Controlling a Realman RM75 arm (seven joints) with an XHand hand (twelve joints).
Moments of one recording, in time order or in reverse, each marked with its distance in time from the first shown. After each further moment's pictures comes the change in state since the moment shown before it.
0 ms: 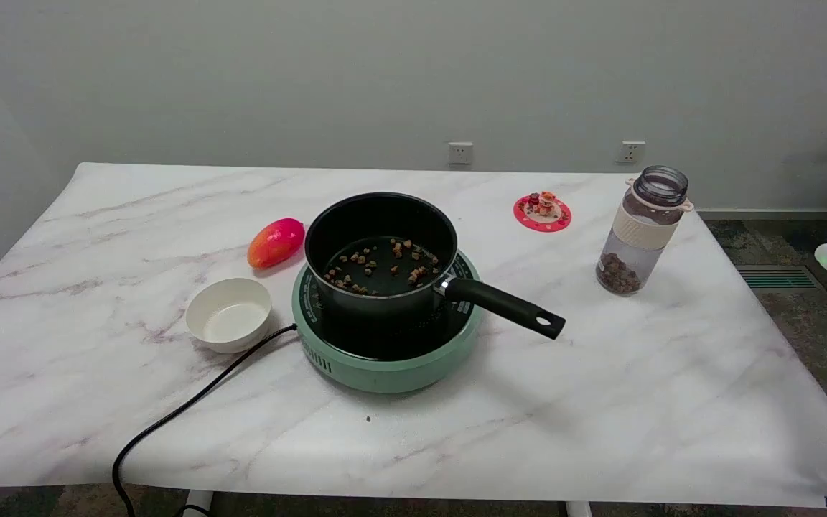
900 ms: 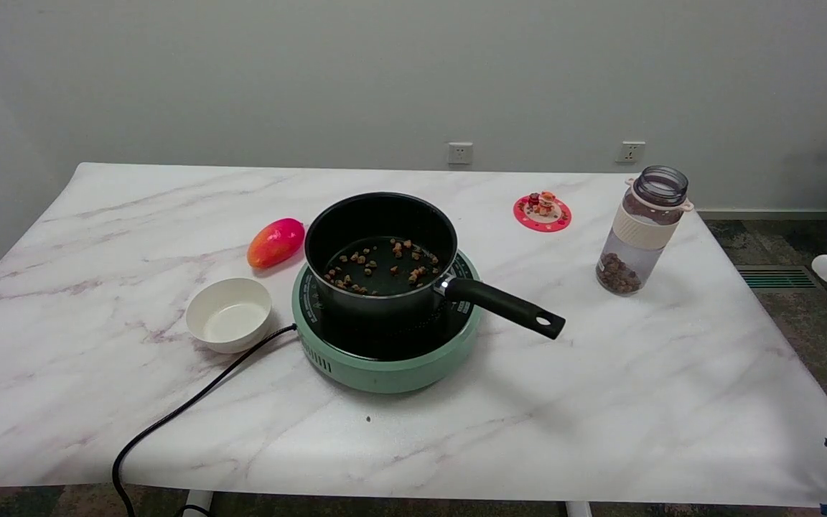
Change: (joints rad) arm -0.003 -0.008 -0.048 0.004 0.020 0.003 0.047
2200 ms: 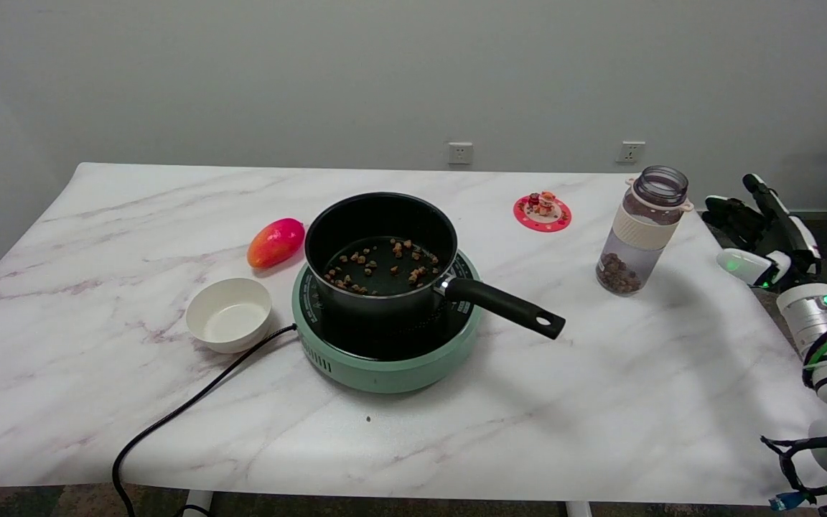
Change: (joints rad) arm 0.032 -0.035 -0.213 0.210 -0.055 -0.125 0.163
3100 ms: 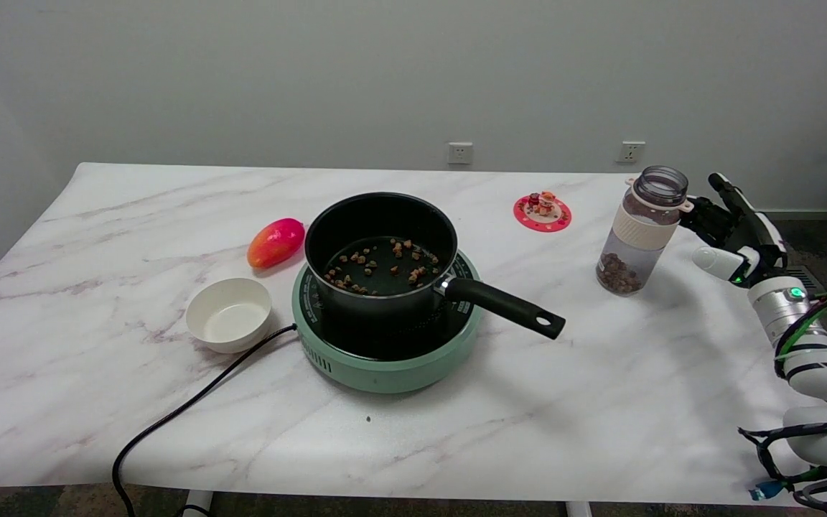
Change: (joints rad) arm 0.091 -0.018 -0.075 -0.040 -0.044 -0.017 0.028
